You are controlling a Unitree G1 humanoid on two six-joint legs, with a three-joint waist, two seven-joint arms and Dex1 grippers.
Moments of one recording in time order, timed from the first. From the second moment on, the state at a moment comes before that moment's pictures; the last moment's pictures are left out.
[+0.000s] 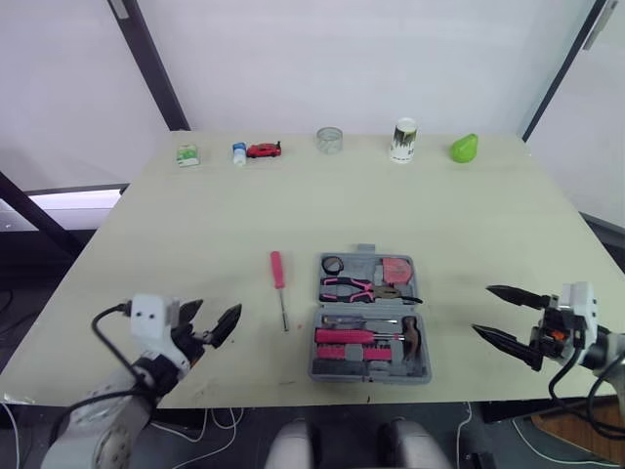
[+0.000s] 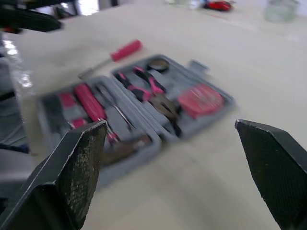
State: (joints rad) left arm 0.23 0.46 0.38 -0.45 -0.53 0.61 -0.41; right arm 0.07 -0.67 -0.25 -0.07 0.57 0.09 1.22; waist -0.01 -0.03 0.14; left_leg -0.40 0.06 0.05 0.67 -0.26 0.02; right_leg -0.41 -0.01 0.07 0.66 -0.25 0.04
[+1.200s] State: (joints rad) left arm -0.30 0.18 0.07 0.01 -0.20 0.70 -0.04; right arm -0.08 -0.65 -0.05 -0.38 0.59 0.30 1.06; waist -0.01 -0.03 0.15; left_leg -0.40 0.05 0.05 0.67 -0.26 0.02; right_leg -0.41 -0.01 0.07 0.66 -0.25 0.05
